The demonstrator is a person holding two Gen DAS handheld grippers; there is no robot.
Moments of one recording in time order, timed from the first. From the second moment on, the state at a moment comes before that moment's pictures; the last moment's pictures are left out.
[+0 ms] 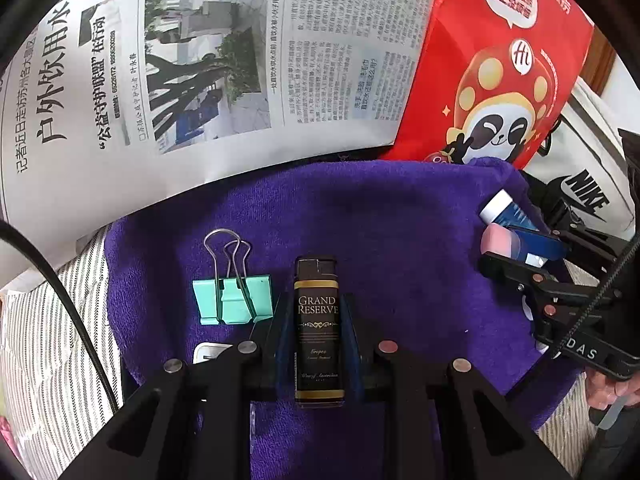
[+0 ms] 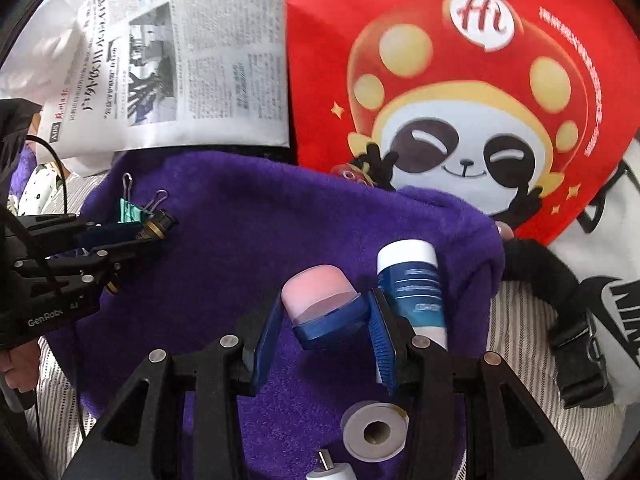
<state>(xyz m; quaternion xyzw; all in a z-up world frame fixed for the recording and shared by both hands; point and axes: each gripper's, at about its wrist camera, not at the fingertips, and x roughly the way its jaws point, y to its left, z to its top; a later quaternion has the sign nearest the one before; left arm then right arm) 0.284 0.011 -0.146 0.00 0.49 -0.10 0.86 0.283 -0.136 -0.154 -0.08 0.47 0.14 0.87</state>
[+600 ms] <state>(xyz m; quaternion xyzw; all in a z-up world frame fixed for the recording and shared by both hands) 0.283 -0.015 -0.161 0.05 0.50 -0.08 0.86 0.284 -0.126 -0.170 -0.09 0.49 0.15 0.85</state>
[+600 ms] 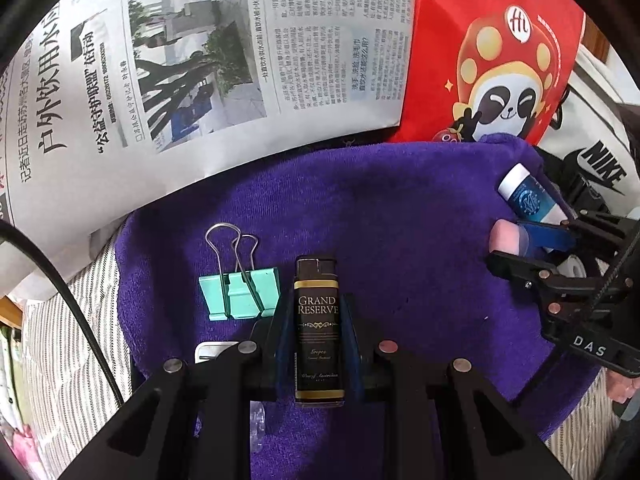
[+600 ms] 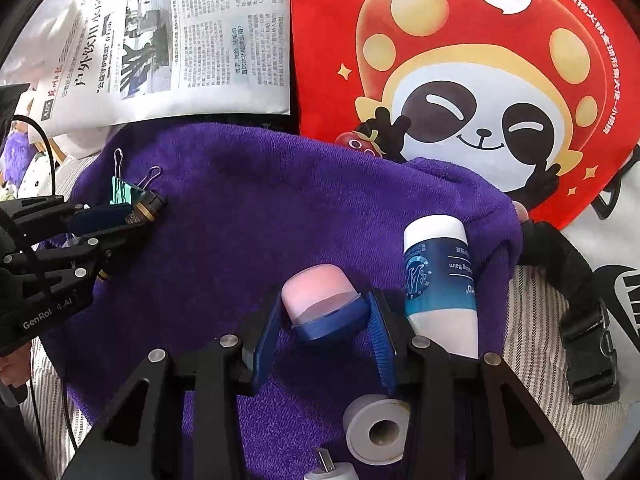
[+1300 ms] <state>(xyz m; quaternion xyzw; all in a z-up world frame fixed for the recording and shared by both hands) 0.282 -0.017 -0.142 0.06 0.49 -0.09 0.87 0.275 -0.138 -0.144 -0.12 0.47 0.17 0.86</state>
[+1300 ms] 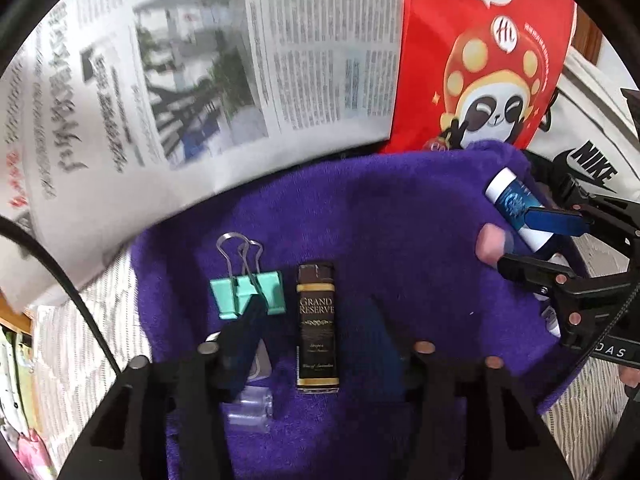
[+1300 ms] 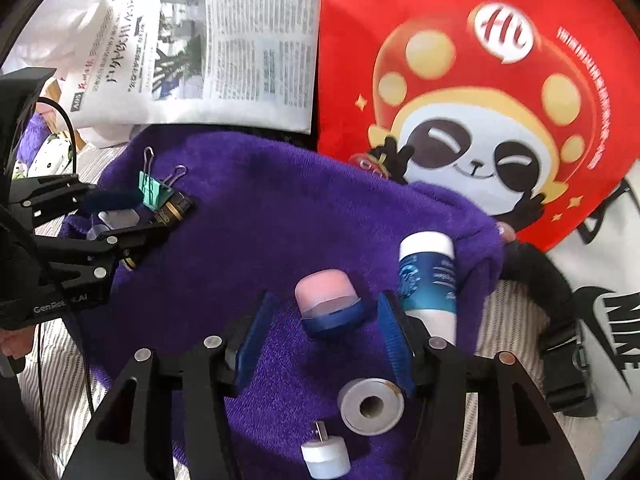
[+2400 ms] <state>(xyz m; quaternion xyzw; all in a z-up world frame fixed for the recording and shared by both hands) 0.222 -0.022 -0.026 0.10 0.40 -0.06 0.91 0.093 -0.184 -0.068 -0.03 0.39 0.09 0.92</state>
